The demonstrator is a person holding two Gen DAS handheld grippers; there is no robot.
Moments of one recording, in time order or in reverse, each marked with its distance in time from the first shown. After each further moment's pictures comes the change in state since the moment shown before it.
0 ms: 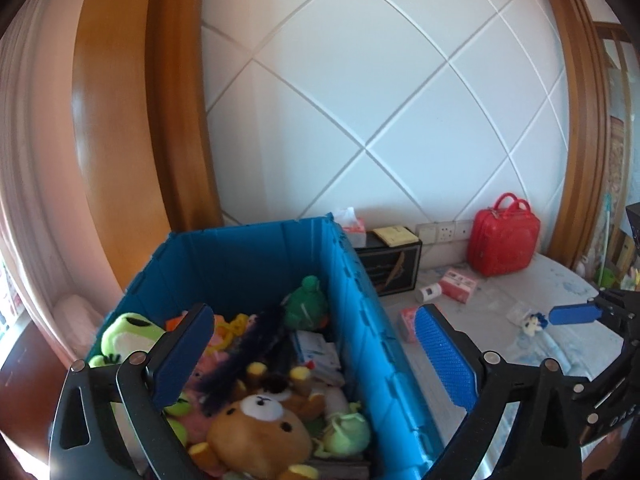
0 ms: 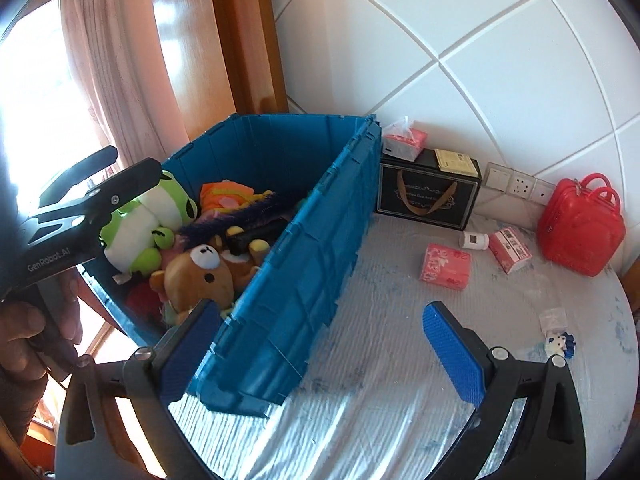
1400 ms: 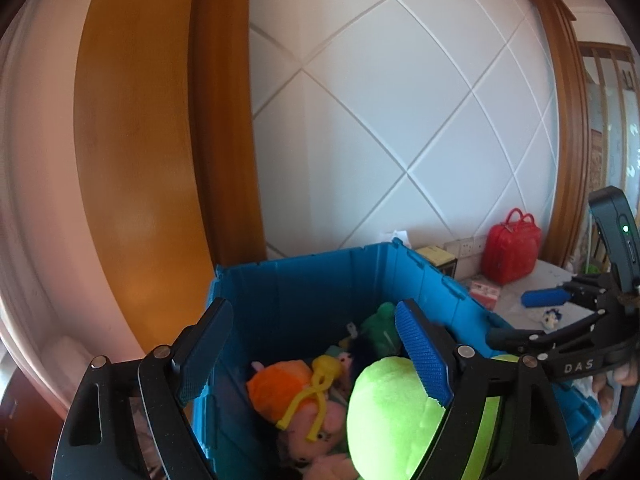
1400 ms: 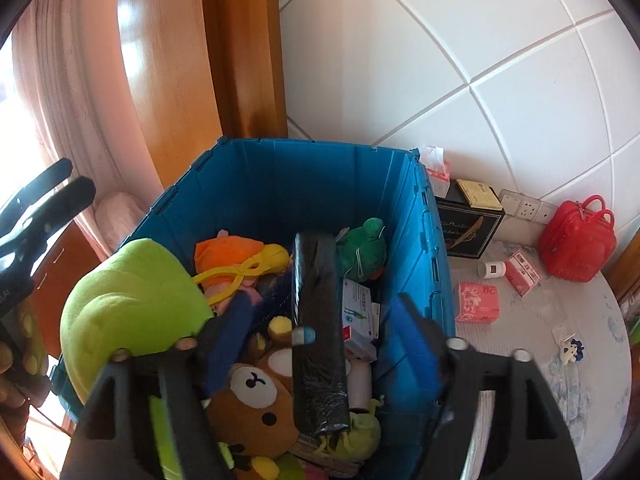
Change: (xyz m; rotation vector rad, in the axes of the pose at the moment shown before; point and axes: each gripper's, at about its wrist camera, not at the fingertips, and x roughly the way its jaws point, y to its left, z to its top) left arm 0.051 0.239 0.031 0.039 -0.078 -0.126; right arm 0.123 0.157 0.133 0.085 -0.019 -0.198
